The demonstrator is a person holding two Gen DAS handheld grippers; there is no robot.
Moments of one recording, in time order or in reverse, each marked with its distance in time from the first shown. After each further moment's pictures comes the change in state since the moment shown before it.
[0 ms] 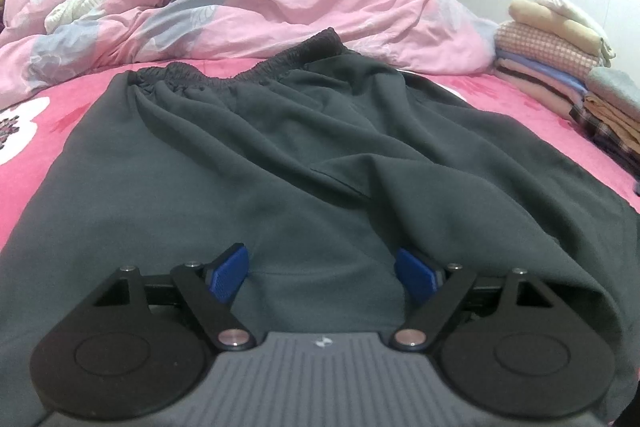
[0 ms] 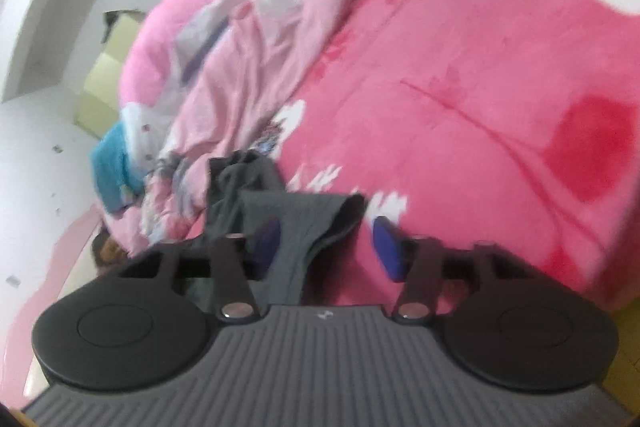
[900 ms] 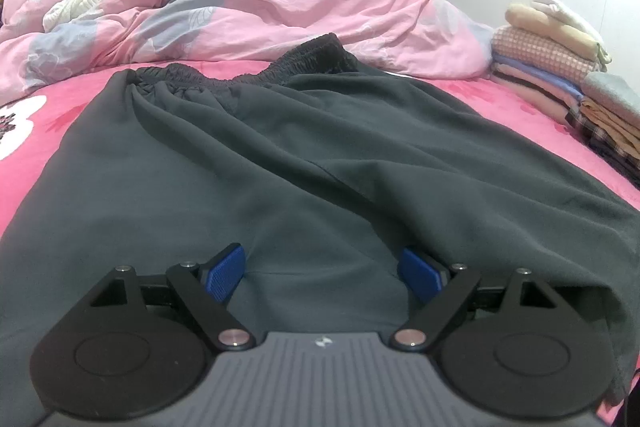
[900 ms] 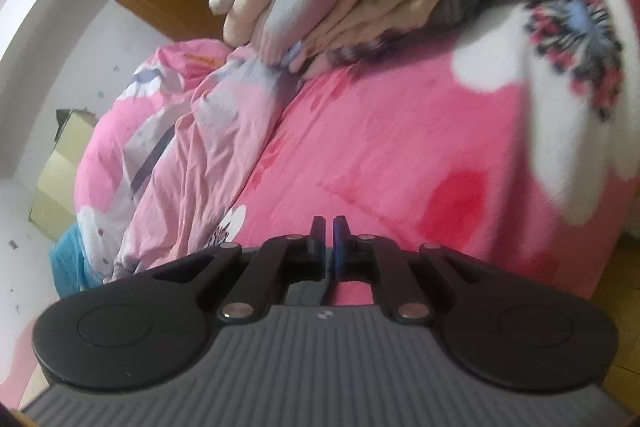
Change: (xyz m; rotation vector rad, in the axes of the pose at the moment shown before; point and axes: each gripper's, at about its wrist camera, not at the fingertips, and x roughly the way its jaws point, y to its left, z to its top) left arm 0.001 0.006 -0.003 -0.007 -0.013 -0.023; right arm -0.056 -0.019 -0.009 0.093 -0.326 -0.162
